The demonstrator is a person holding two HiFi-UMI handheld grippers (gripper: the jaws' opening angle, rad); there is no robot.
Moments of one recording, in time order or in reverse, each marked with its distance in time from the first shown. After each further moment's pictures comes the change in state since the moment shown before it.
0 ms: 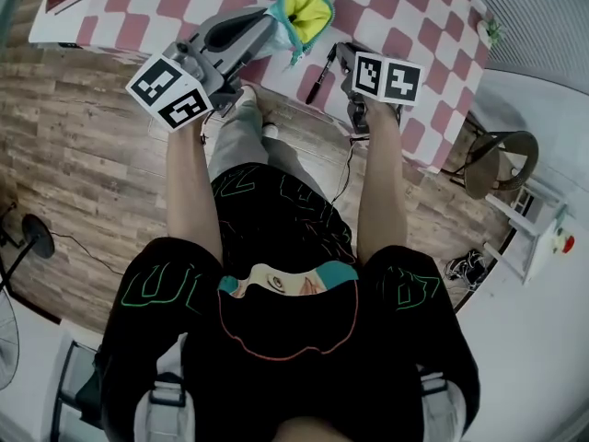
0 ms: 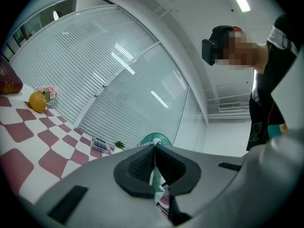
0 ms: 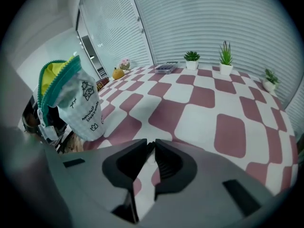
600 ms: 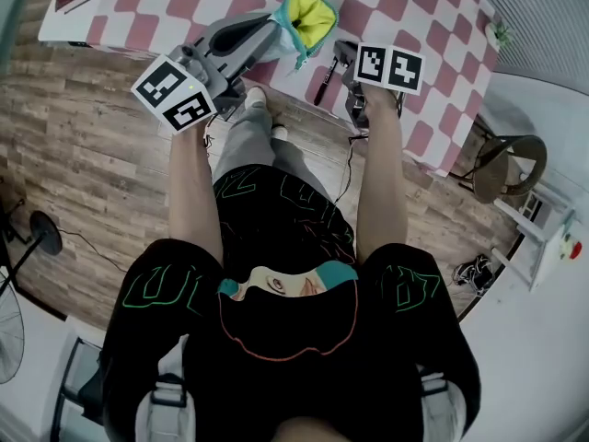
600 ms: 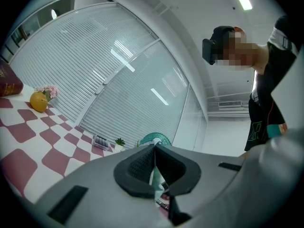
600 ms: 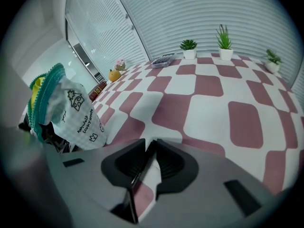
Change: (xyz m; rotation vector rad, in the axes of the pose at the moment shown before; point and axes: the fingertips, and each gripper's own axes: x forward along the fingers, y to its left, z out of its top) left arm -0.007 -0.002 -0.005 0.003 0.036 0.000; right arm 0.020 0.010 -0.001 0.129 0.029 0.065
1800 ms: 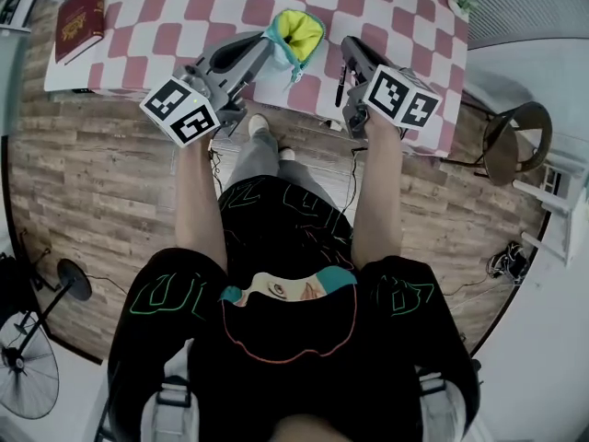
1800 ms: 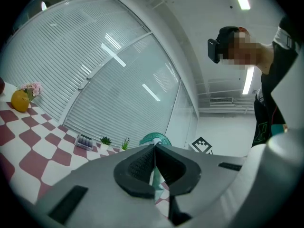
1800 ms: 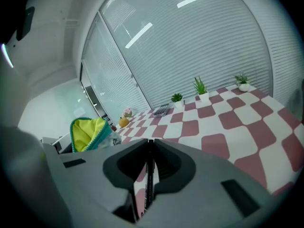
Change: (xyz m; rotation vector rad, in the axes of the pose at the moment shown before) left arm 0.030 -0.043 0.001 0.037 0.053 -0.100; right arm -0.122 -0.001 0.040 0.097 -0.541 0.052
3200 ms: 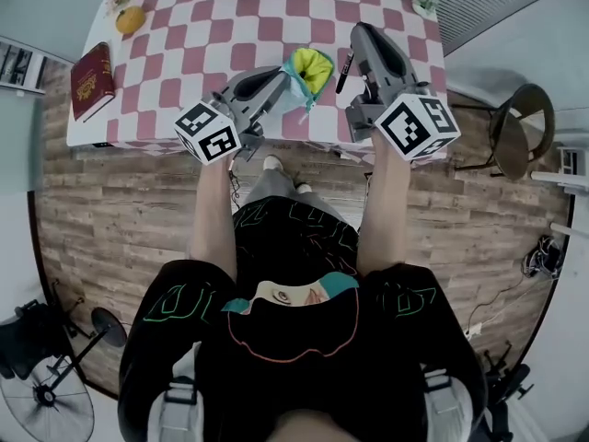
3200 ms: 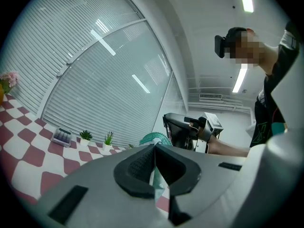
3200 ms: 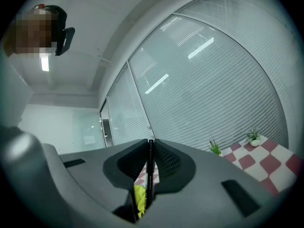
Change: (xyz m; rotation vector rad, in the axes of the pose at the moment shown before) left arm 0.058 -0.039 -0.014 0.011 0.101 -0.148; right arm -0.108 0.046 0.135 -0.127 -0.578 0.139
